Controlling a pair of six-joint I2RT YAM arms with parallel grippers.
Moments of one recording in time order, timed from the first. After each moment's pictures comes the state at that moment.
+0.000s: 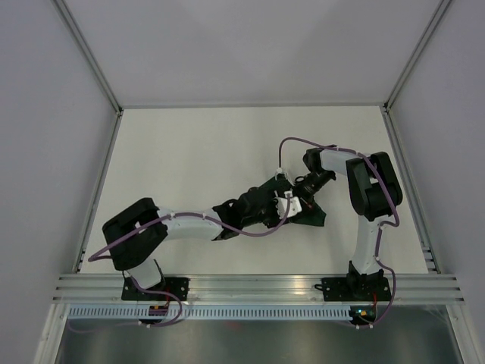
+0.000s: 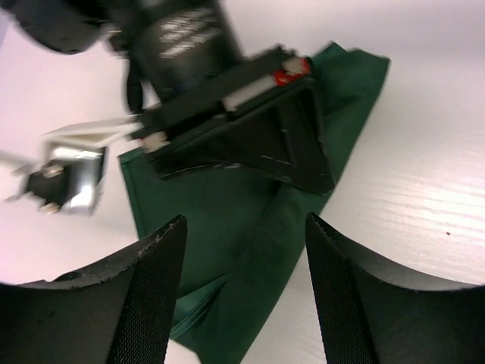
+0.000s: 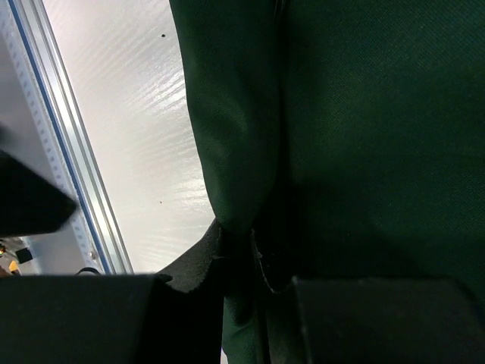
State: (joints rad) left arm -1.04 1.62 0.82 0.42 0.01 0.40; right arm 0.26 2.04 1.25 -1.05 -0.79 -0.89
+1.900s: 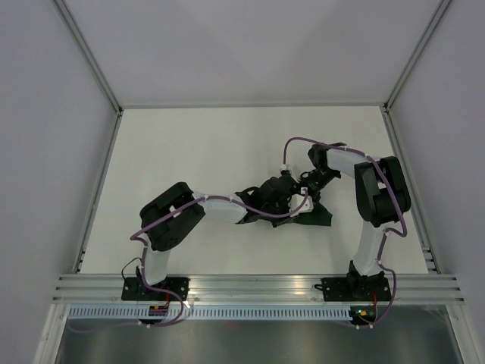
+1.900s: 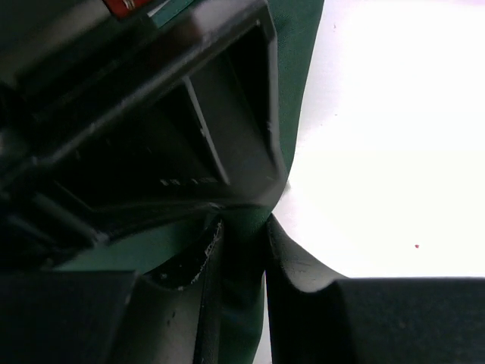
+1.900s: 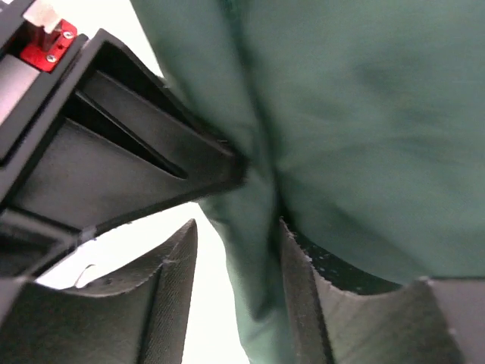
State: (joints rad) left arm -1.02 1.97 1.11 0.16 0.30 0.40; right arm 0.23 1.99 1.25 -1.08 -0.71 -0.81
